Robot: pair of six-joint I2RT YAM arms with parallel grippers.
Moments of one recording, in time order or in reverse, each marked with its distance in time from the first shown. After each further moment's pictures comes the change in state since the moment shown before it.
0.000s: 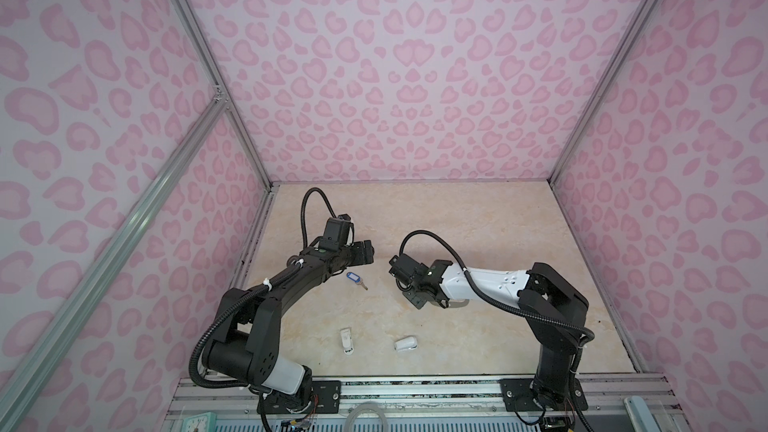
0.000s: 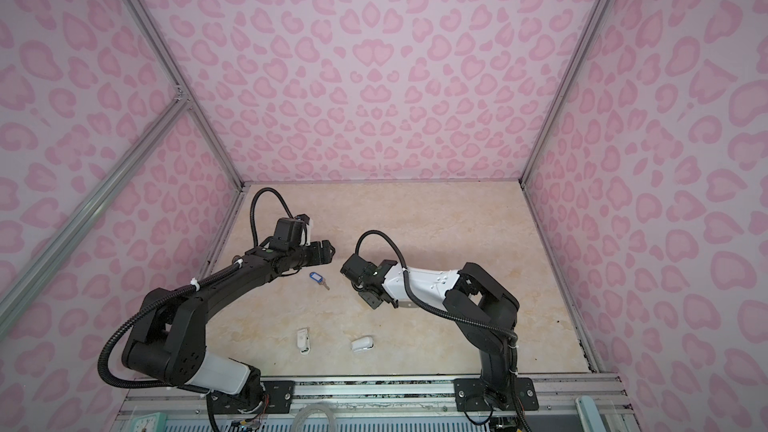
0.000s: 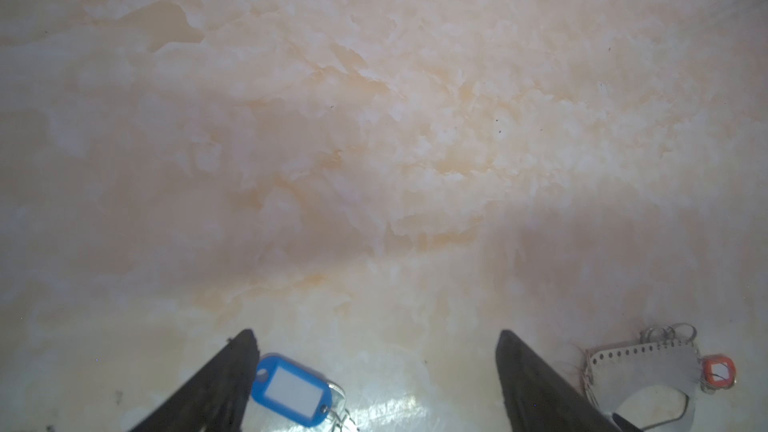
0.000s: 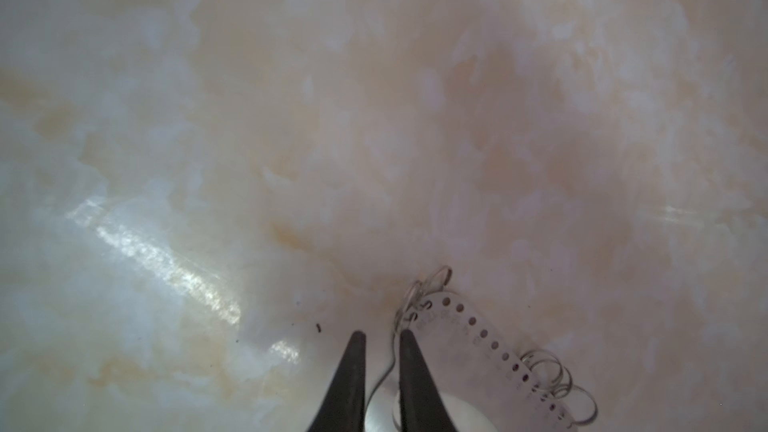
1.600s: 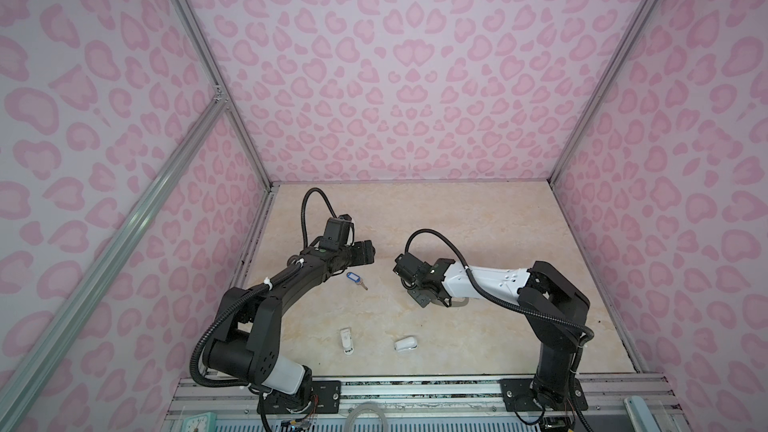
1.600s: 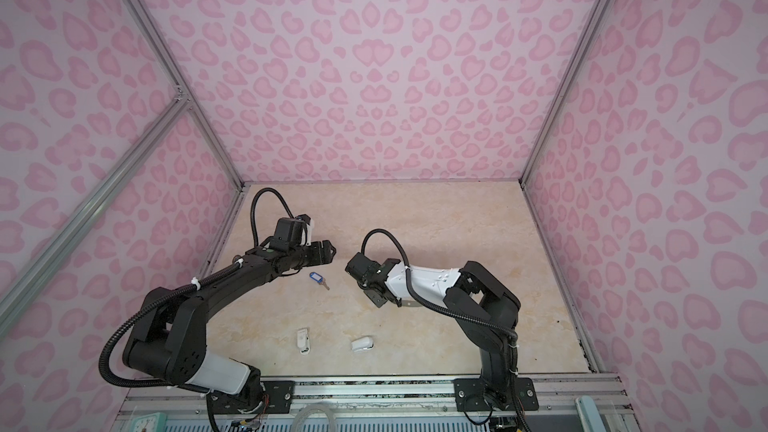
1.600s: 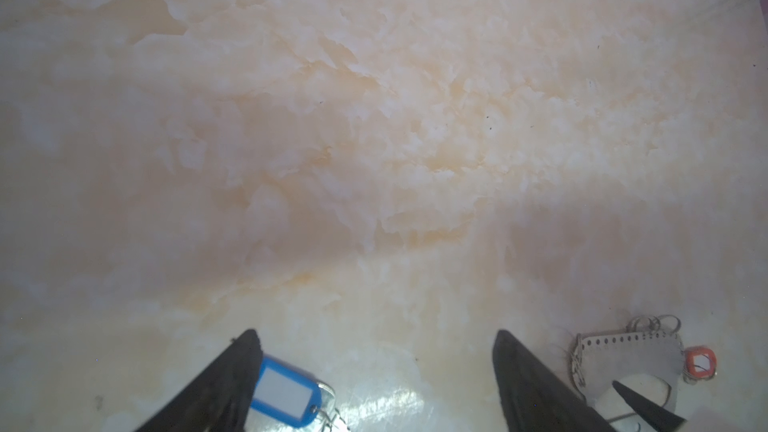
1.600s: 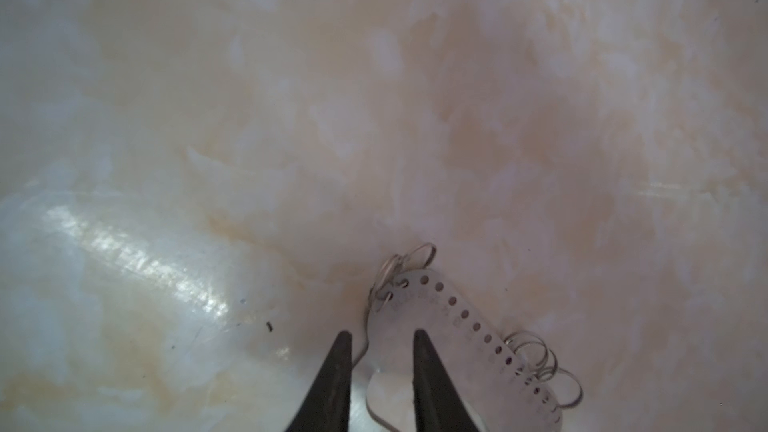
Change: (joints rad) left arm 0.000 0.004 0.002 0.002 0.026 -0.009; right arm -0.022 0.000 -0.021 -0.011 0.031 0.020
